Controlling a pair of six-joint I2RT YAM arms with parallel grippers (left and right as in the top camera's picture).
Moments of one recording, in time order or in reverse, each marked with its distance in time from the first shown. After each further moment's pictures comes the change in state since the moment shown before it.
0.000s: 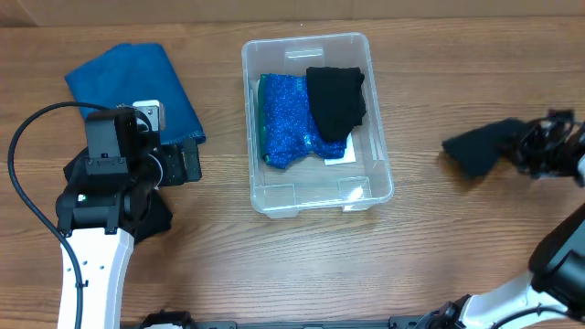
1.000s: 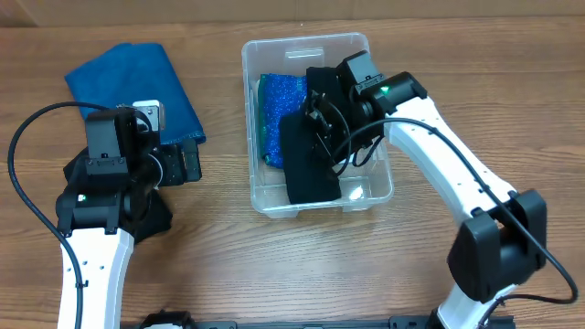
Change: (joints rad) left arm 0.000 0.000 0.000 0.000 0.000 0.000; right arm 1.061 0.051 0.273 -0.315 0.101 -0.323
